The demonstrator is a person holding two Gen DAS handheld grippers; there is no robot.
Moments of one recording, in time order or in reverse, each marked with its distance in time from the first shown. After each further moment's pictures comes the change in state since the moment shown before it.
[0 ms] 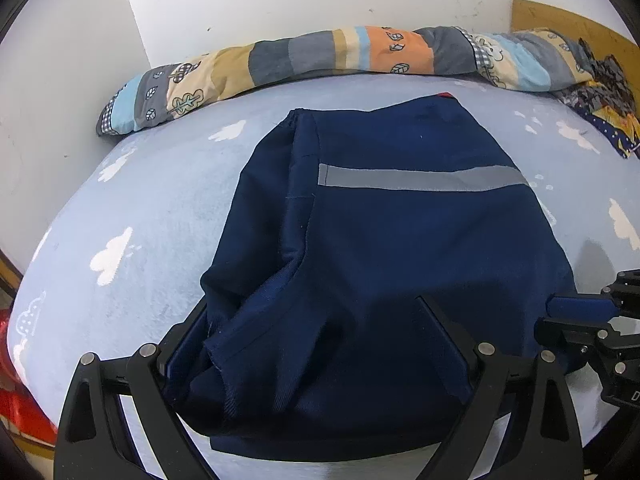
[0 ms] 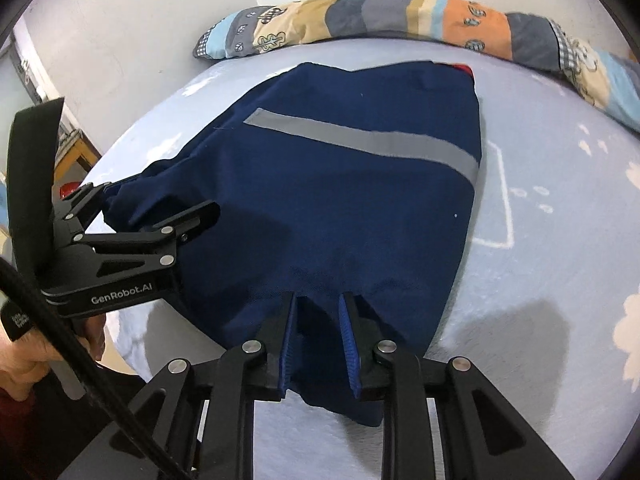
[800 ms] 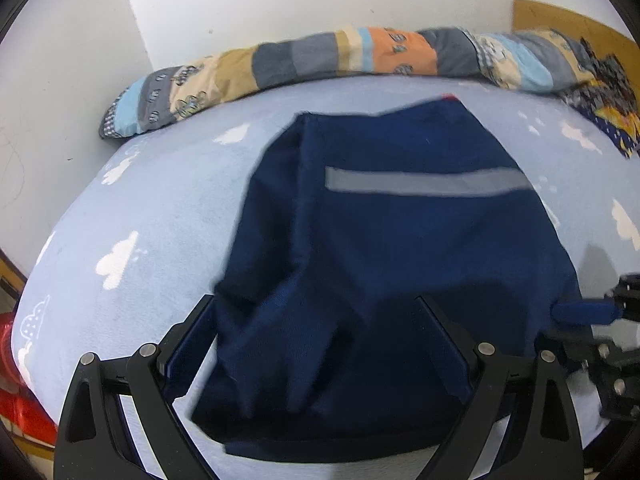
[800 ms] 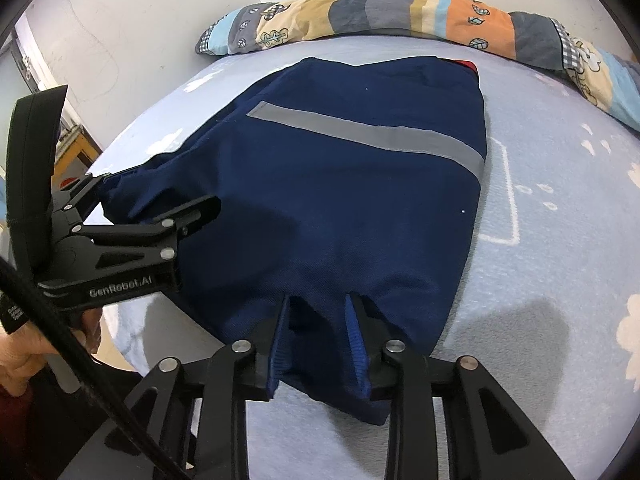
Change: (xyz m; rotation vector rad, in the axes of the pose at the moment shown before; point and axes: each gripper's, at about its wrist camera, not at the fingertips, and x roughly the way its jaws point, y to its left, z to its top) left arm -0.002 0.010 0.004 -0.013 -0.019 0.013; right arm 0.003 0.005 -0.001 -0.014 0.005 0.004
